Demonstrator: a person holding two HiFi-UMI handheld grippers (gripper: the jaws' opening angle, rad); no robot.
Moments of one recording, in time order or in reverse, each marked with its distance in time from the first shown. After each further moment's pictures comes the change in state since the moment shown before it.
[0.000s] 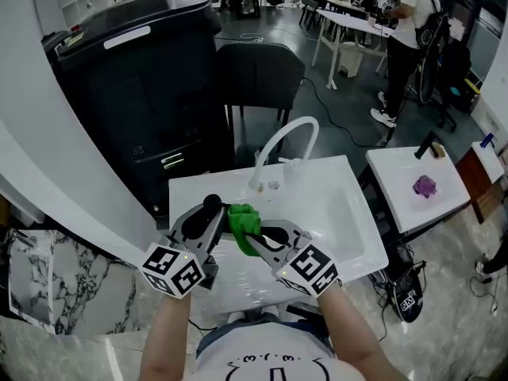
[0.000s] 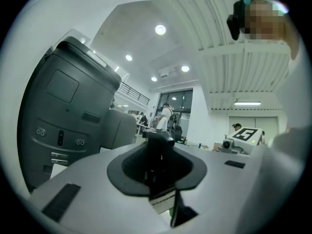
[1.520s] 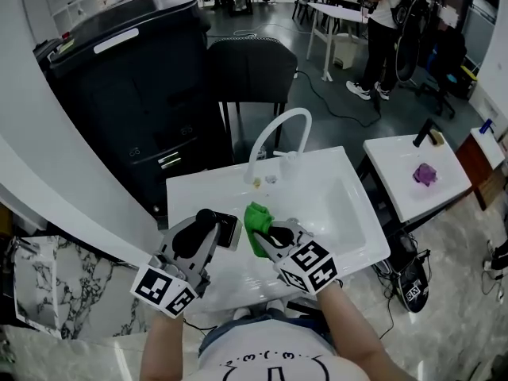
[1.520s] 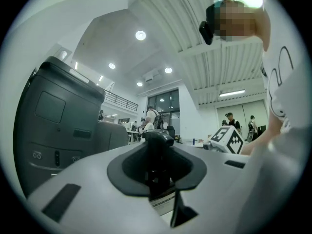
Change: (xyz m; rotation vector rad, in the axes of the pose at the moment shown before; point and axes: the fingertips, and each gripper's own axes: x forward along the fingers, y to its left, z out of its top) left arm -0.034 -0.036 0.011 0.197 -0.047 -0.086; right arm -0.012 -0.015 -0.040 0.208 0.099 -0.125
